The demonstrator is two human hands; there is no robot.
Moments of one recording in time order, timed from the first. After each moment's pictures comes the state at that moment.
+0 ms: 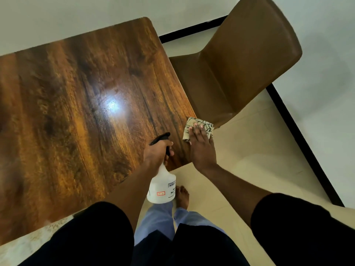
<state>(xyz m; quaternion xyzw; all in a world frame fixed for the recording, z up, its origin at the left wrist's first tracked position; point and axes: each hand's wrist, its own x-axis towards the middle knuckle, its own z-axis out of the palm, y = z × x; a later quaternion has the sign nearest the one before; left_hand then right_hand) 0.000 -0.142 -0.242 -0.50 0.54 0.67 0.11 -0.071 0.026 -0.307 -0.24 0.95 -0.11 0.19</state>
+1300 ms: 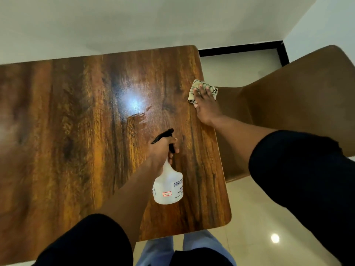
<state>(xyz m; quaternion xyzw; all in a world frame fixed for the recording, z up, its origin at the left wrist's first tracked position) -0.135 -0.277 -0.241 -0.56 0.45 0.70 0.02 -0.373 -0.212 -0.306 -0.38 0.88 -0.08 0.26</state>
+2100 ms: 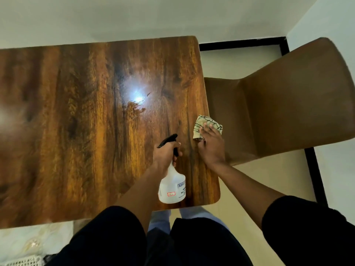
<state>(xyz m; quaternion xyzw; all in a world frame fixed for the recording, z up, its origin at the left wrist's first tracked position) -0.095 -0.204 -0.239 -0.58 0.42 0.69 0.02 -0.223 -0.073 -0.292 -0.27 0.91 -0.22 0.22</state>
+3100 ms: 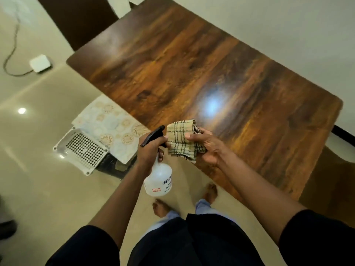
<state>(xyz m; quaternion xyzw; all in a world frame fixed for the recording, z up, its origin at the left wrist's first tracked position) 0.315 -0.231 -0.166 -0.61 0.31 0.62 -0.39 0.107 -0.240 -0.159 -0.16 0.50 -0.37 0.77</state>
